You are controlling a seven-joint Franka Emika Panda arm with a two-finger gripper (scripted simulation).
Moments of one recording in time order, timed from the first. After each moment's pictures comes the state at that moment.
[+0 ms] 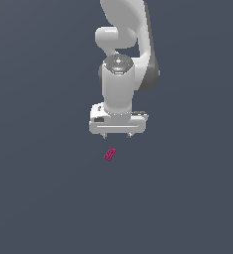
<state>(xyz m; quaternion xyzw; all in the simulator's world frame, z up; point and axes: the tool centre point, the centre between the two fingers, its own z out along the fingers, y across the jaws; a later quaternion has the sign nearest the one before) 0.010 0.005 0.180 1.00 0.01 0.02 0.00</state>
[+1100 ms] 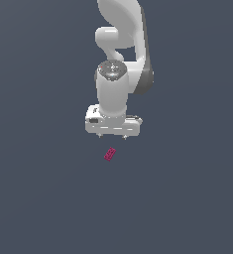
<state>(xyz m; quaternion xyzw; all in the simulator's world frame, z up) 0.004 -0.014 0.166 1.00 -0.04 0.01 0.01</state>
